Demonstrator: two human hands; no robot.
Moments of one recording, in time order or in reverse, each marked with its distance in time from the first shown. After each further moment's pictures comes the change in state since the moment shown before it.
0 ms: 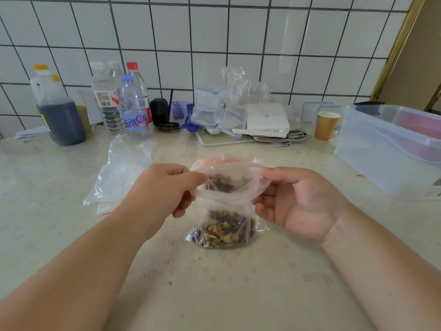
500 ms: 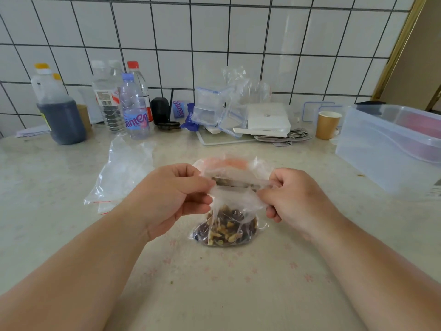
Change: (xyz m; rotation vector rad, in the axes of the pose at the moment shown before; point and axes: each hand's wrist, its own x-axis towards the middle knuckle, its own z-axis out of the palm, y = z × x) left_hand 0.000 0.002 0.004 -0.310 -0.186 -0.114; right_hand 0.011 0.018 -0.007 -0.952 0.481 -0.344
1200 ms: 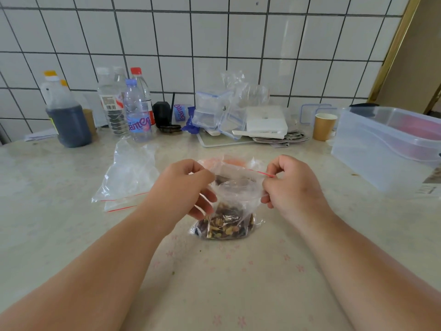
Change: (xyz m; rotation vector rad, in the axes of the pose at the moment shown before) left_hand -0.006 0.003 0.019 0.326 0.150 0.081; right_hand -0.009 -0.017 -0.001 0.002 0.226 -0.079
